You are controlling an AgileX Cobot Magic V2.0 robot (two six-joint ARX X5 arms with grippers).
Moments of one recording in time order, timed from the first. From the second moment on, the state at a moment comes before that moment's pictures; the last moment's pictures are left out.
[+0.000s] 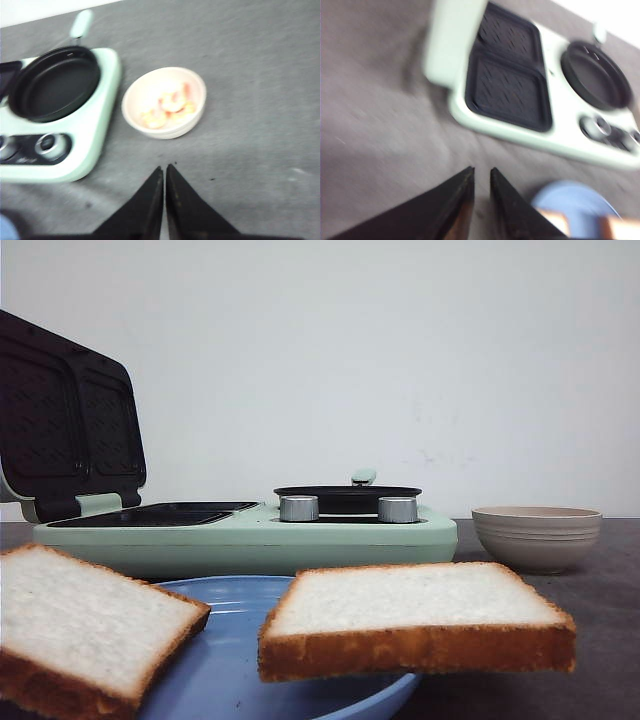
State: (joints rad) left arm 0.00 0.42 0.51 -0.64 0.31 -0.36; right arm 0.08 0.59 0.61 -0.52 -0.17 0.28
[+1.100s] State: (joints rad) left arm -0.30 0.92 0.51 -0.76 0.57 -0.36; right arm 0.09 0.60 0.61 -0.51 -0.29 0.26
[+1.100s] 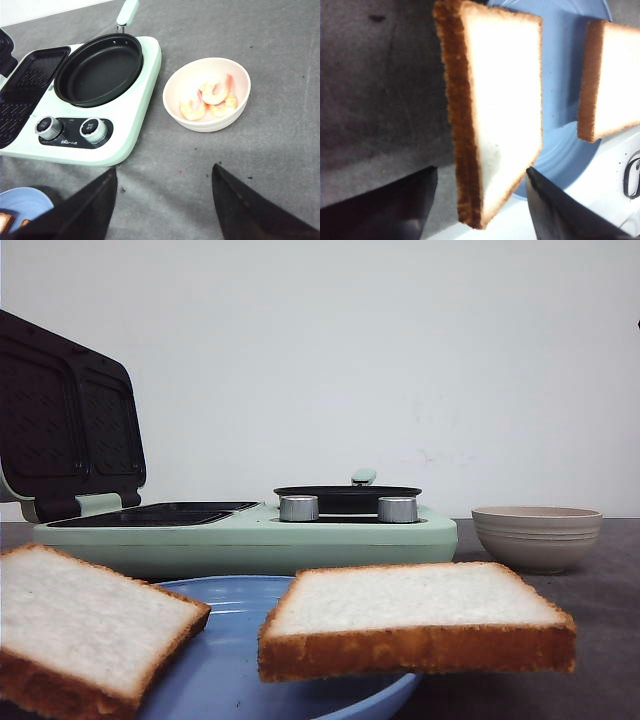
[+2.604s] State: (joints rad) left arm -0.37 0.95 0.76 -0.70 0.47 -0.31; right arm 0.09 0.60 0.61 -0.51 -0.29 0.26
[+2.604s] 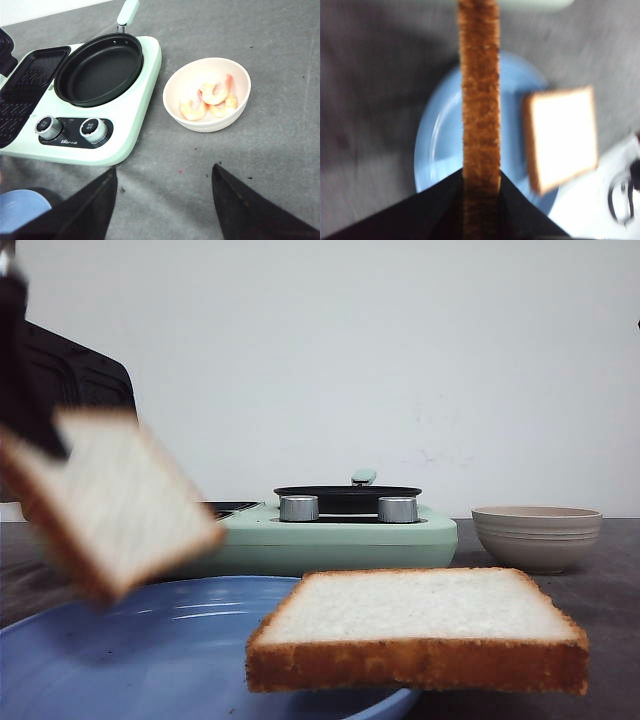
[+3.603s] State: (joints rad) left arm -0.43 1.33 0.86 0.03 -0.18 0.81; right arm 0.09 0.60 0.61 -0.51 -0.29 0.26
